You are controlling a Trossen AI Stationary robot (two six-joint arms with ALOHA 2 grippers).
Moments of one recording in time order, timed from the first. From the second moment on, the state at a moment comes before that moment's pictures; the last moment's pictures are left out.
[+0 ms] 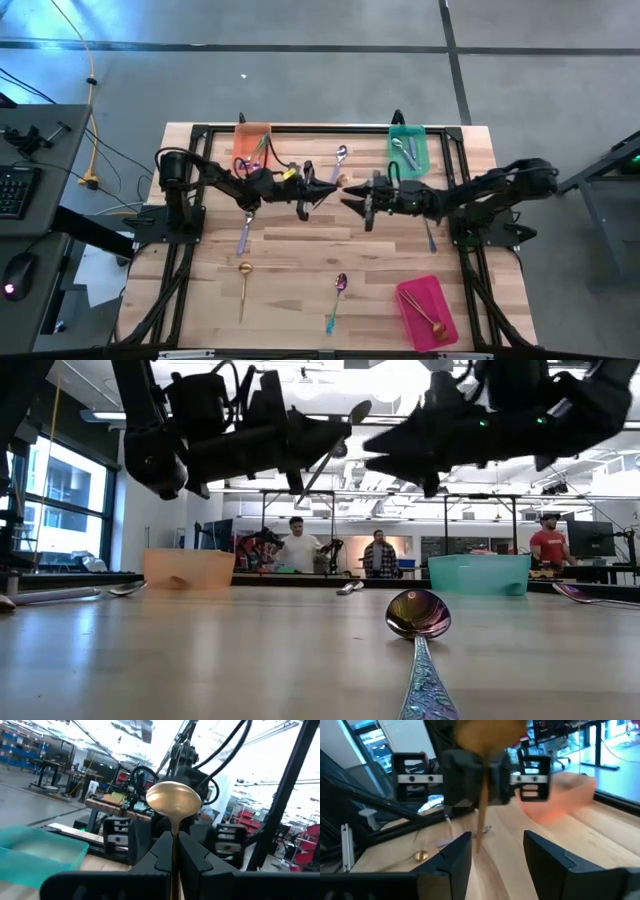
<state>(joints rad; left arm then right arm) 0.16 1.90 0.66 1.53 0.16 -0.35 -0.03 1.46 0.44 0.97 0.13 0.28</state>
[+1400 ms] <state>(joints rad) 0.29 1.90 0.63 1.56 0.46 -0.32 0.14 1.25 0.68 0.20 0.46 0.38</state>
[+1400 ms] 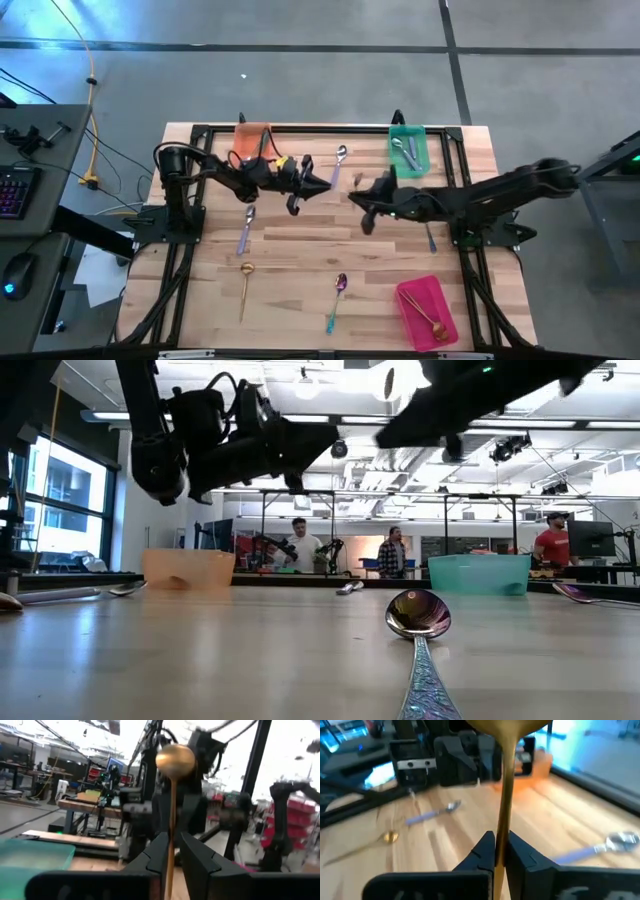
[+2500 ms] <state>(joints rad) 0.27 1.90 0.52 1.53 0.43 -0.16 0.85 1.31 1.06 -0.80 0.18 1.76</state>
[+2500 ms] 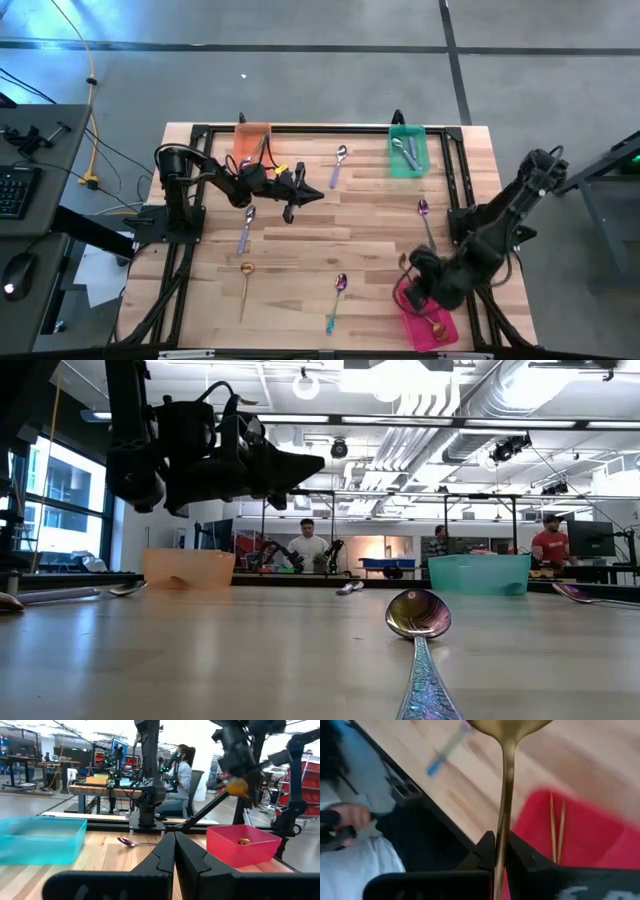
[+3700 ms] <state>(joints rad) 0.30 1.90 0.58 1.48 0.43 -0.09 0.95 1.66 1.06 -0.75 -0.08 1.95</state>
